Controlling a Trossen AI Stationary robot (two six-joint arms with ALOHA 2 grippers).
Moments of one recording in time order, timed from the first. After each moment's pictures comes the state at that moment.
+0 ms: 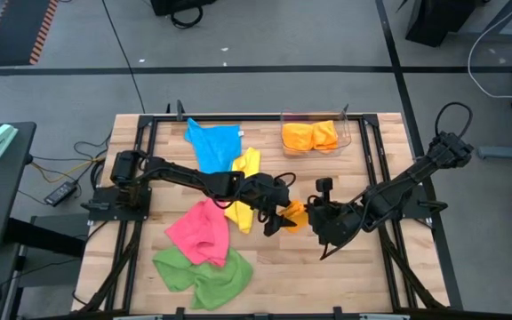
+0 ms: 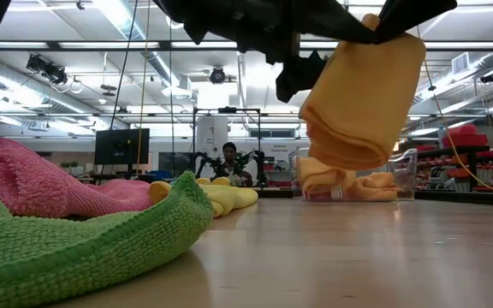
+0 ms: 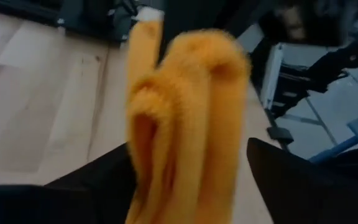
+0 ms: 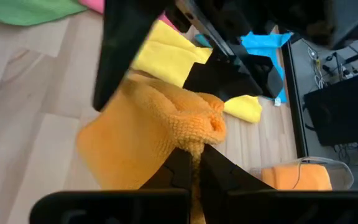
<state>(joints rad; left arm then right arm) -0.09 1.93 1.35 0.16 0.19 -0.30 0.56 1.35 1.09 -0.80 0.69 0.14</state>
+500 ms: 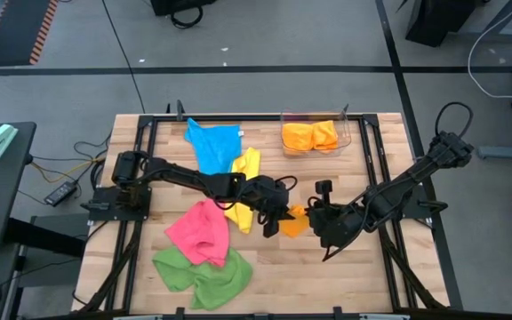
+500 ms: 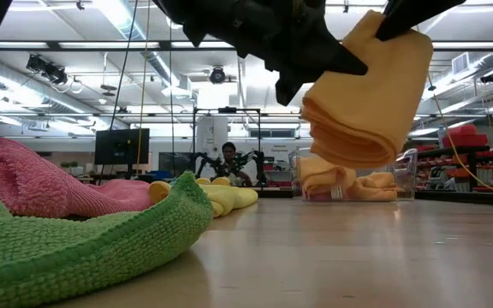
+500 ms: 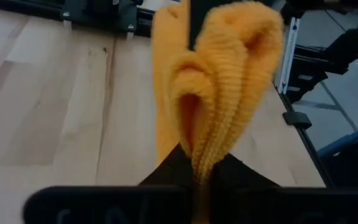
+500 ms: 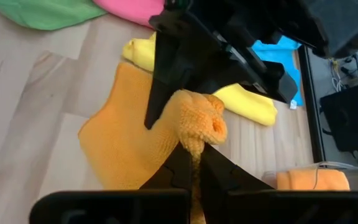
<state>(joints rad) -0.09 1.94 1.35 0.12 0.16 -0.23 0.57 1.34 1.09 -0.79 0.64 0.14</state>
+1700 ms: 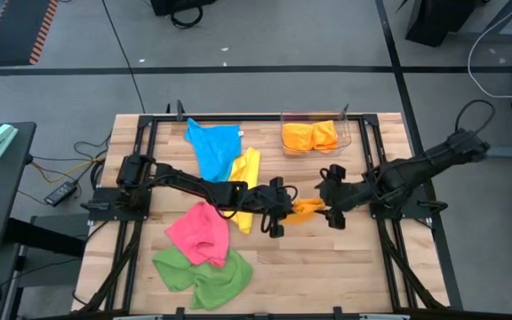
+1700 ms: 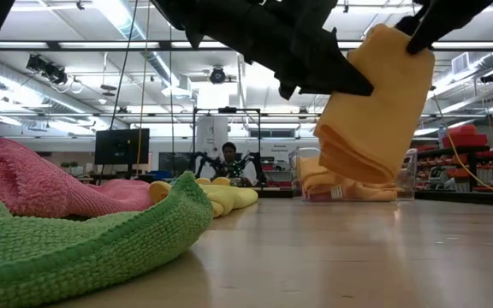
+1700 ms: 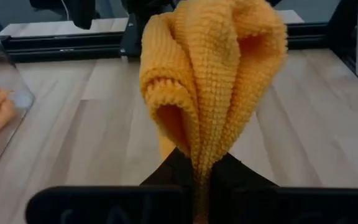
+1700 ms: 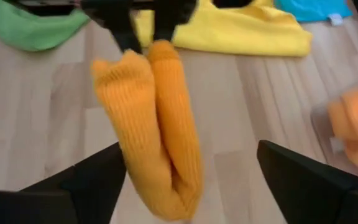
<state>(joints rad) -0.13 1.99 1.35 0.22 -0.14 -0.01 0.38 1.09 0.93 -0.80 0.36 0.37</state>
